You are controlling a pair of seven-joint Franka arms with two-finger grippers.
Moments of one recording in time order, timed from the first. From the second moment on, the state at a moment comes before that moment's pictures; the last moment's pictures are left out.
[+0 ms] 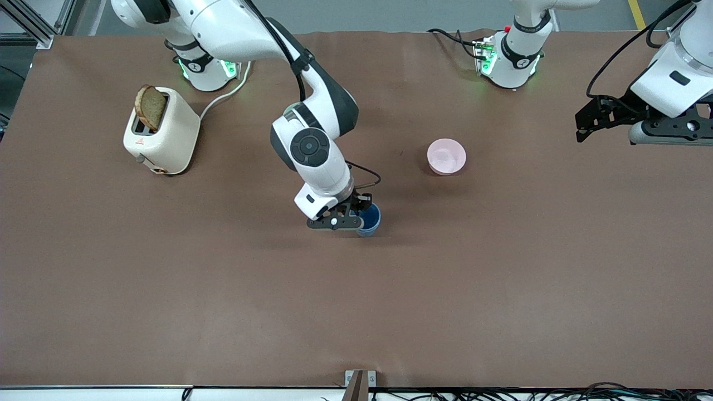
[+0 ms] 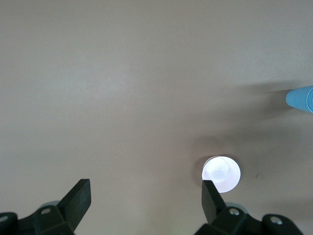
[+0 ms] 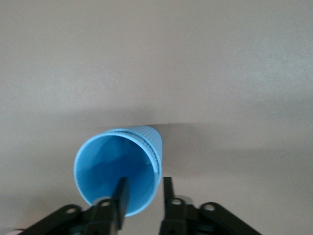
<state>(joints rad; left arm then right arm) -0.11 -0.05 -0.07 -1.59 0.02 1.57 -0.08 0.75 0.69 -0.09 -1.36 0.21 2.17 0.62</state>
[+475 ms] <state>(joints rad) -0.11 -0.03 -0.07 -1.57 0.02 1.57 -0.08 0.69 0.53 -0.25 -1.32 0.15 2.04 0.61</state>
